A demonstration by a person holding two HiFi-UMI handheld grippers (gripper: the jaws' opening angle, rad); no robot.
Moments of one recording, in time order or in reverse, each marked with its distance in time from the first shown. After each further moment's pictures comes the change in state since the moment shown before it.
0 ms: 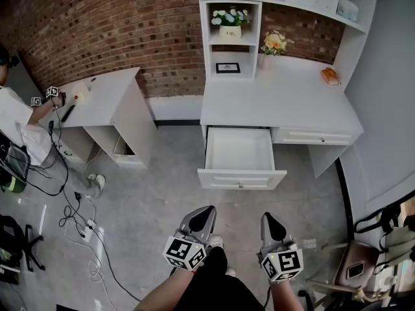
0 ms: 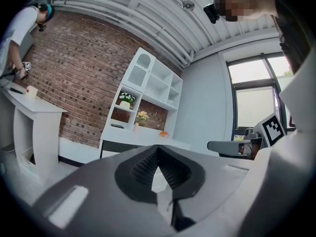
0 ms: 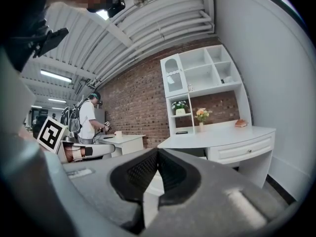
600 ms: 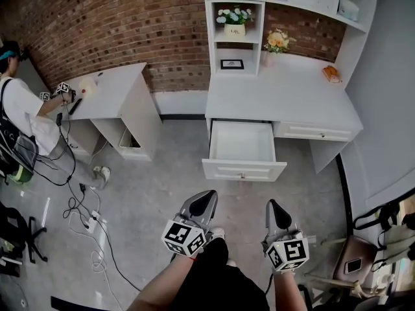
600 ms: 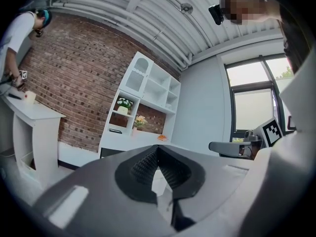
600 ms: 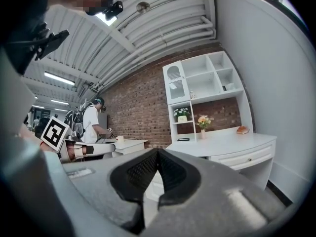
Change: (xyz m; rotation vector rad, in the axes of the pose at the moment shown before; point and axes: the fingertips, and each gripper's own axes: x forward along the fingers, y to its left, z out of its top) left arm -0.011 -0.018 0.046 0.017 -0.023 -0.011; right arm -0.021 0.004 0.047 -0.015 -0.053 0.019
